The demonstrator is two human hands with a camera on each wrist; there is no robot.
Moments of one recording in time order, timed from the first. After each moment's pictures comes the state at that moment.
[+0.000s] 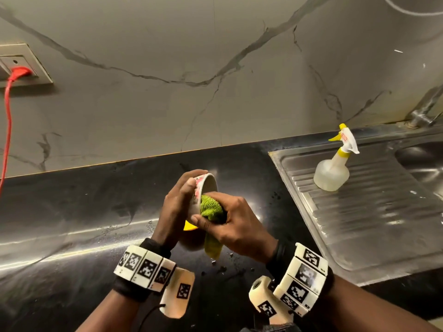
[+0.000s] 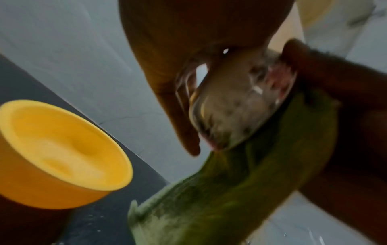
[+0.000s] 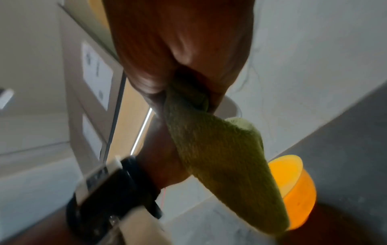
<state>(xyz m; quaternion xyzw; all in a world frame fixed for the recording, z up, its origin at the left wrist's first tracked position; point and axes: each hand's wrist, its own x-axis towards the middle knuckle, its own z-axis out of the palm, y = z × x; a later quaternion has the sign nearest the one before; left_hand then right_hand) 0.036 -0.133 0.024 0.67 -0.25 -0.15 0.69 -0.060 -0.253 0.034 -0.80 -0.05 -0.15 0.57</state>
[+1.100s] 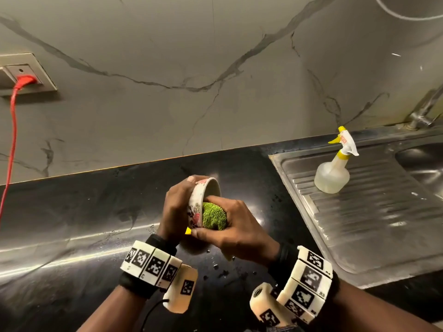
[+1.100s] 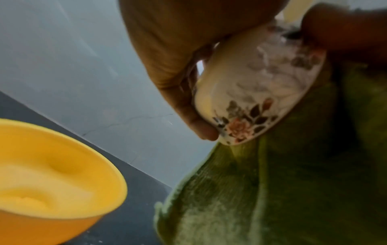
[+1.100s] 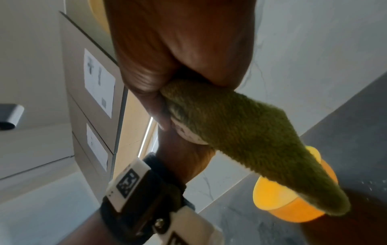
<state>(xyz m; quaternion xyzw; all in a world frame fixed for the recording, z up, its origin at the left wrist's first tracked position) 0.038 -0.139 0.031 0.64 -0.24 -0.14 0.72 -0.066 -0.249 0.046 -0.80 -0.05 -0.12 0.58</state>
